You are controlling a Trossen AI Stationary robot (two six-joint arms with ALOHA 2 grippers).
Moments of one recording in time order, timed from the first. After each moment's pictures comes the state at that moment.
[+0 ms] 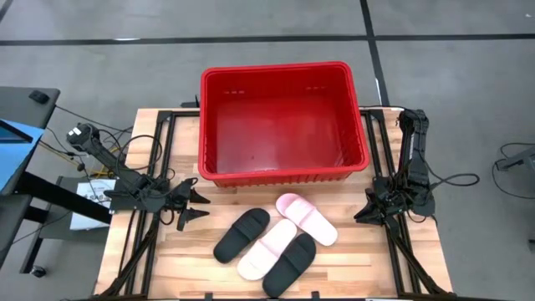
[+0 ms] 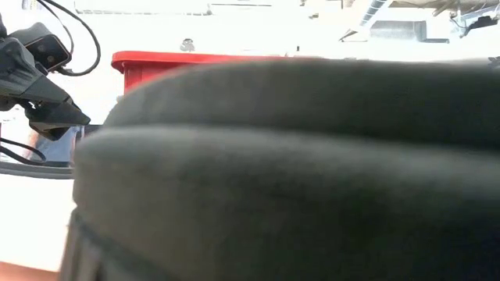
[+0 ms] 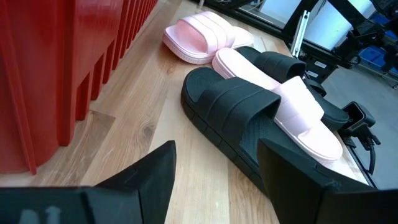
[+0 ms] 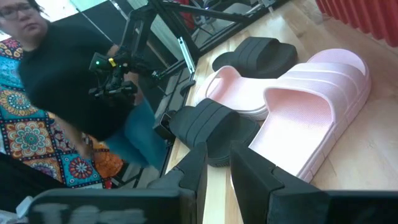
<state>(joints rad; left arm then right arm) -0.66 0.48 0.01 0.09 -0.54 -0.63 1.34 0.23 0.09 -0.23 0.97 0.93</state>
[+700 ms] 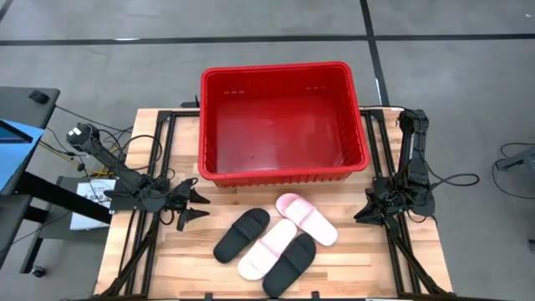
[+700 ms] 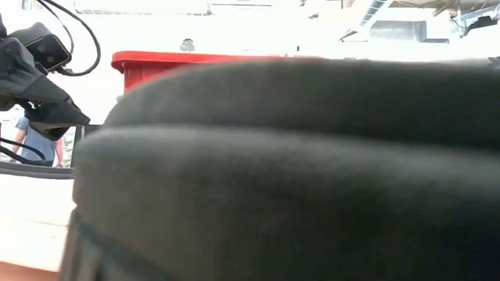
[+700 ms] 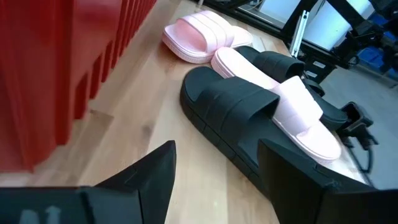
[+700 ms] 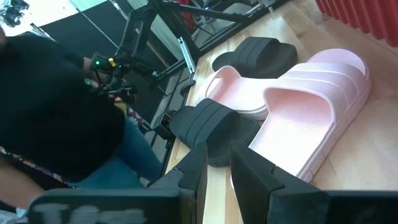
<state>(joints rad) -0.66 0.48 0.01 0.09 -0.53 -0.65 1.34 0.23 0.09 -0.23 0.97 0.93</state>
